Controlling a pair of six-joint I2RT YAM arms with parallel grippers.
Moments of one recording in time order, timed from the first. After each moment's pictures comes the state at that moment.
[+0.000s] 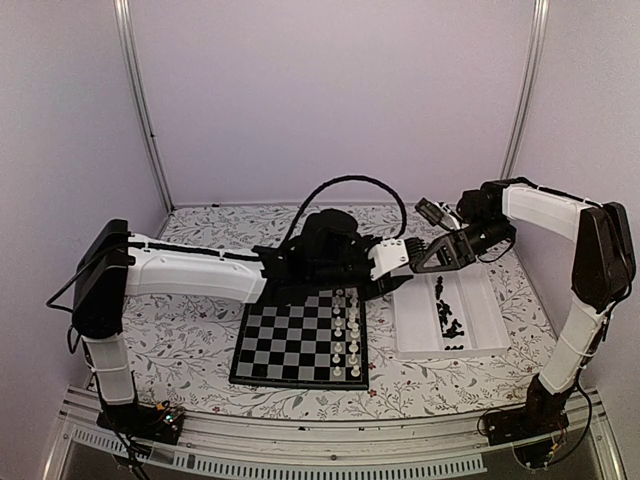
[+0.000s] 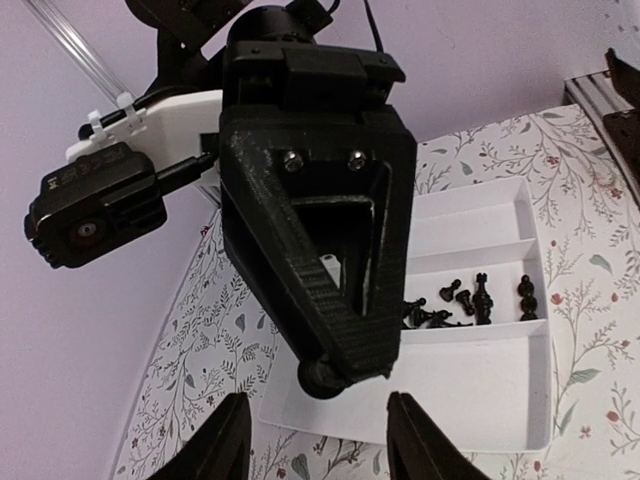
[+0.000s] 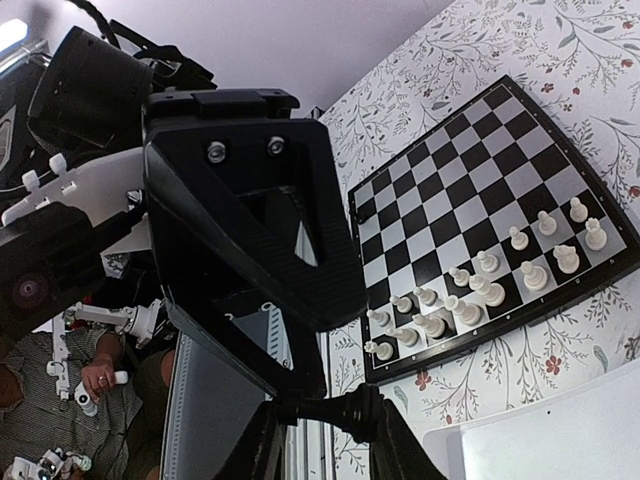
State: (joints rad) left arm -1.11 1.92 1.40 0.23 0.03 0.57; right arm 0.29 1.79 1.41 -1.31 -1.26 -0.83
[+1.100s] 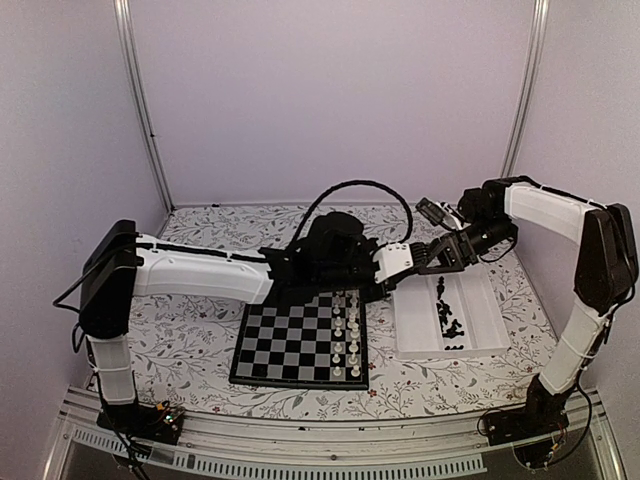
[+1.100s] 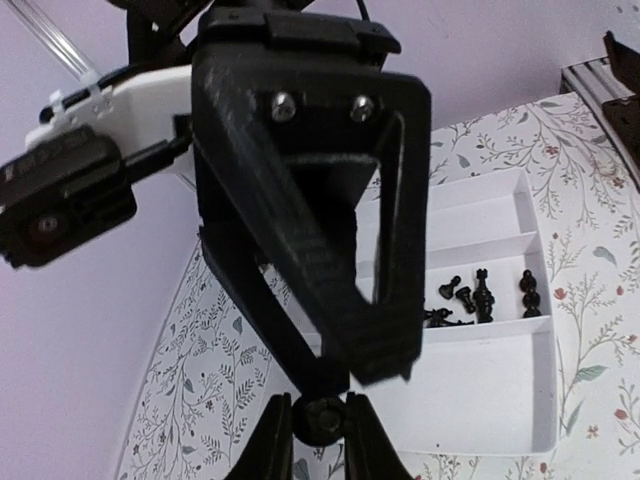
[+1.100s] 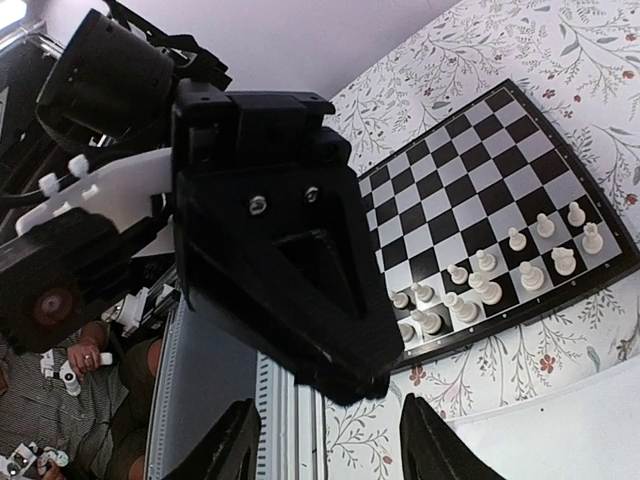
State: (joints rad) left arm -1.12 1.97 1.44 0.23 0.03 0.60; right arm 0.29 1.77 1.41 -1.33 -1.24 -0.86
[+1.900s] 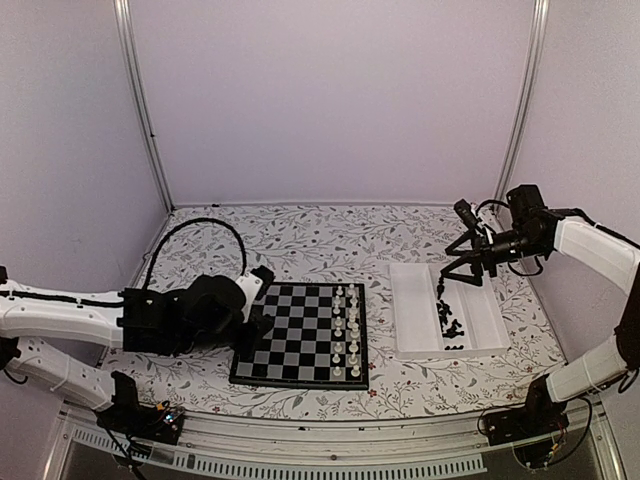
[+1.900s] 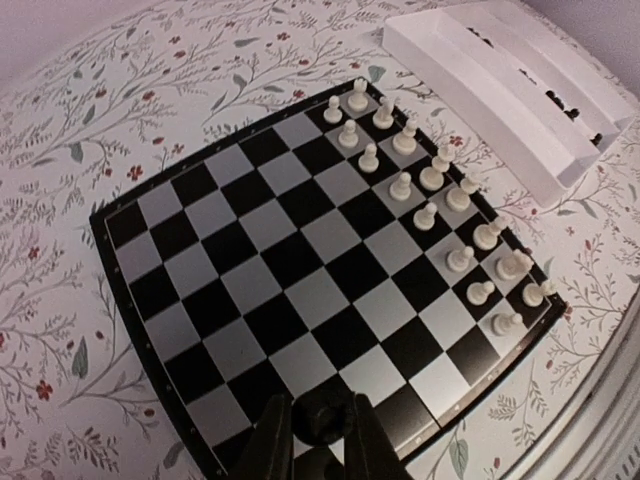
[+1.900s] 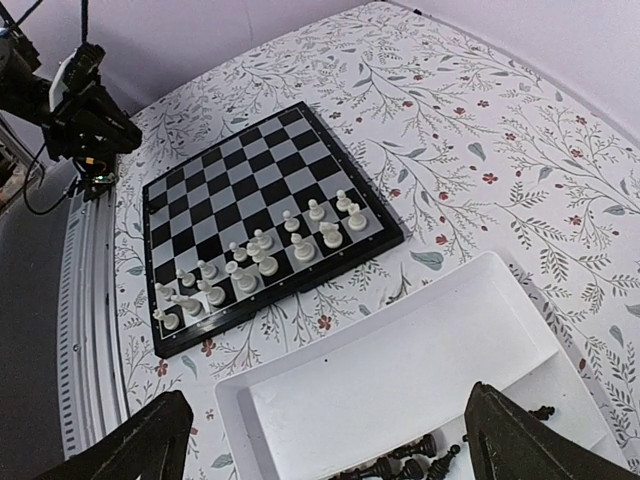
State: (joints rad) left arm -1.17 1.18 0.72 -0.29 -0.40 -0.39; right arm 0.12 1.37 1.02 -0.68 -0.94 -0.64
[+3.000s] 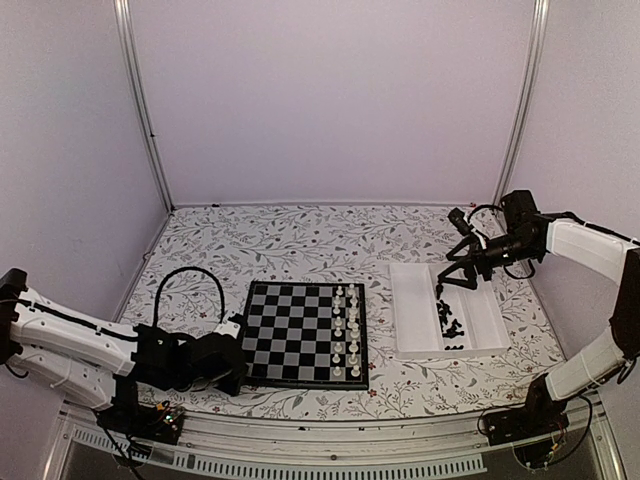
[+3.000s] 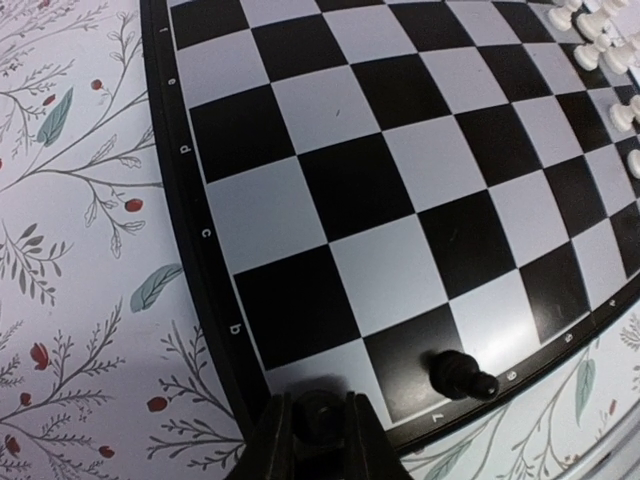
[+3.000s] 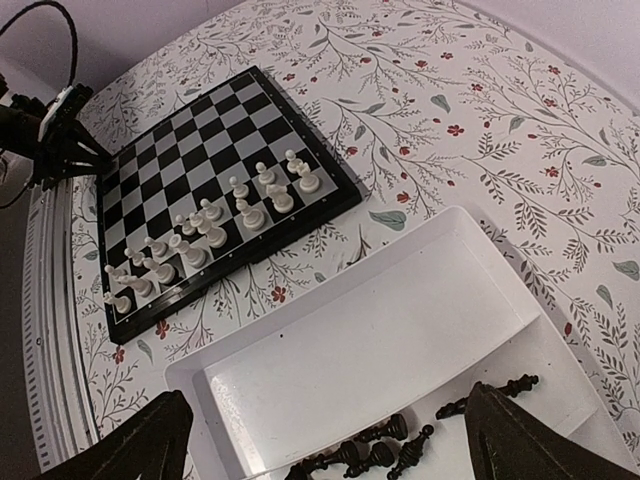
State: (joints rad) left arm -1.26 1.19 0.44 -0.33 -0.45 -0.83; right arm 0.12 1.43 0.99 -0.60 -0.82 -0.62
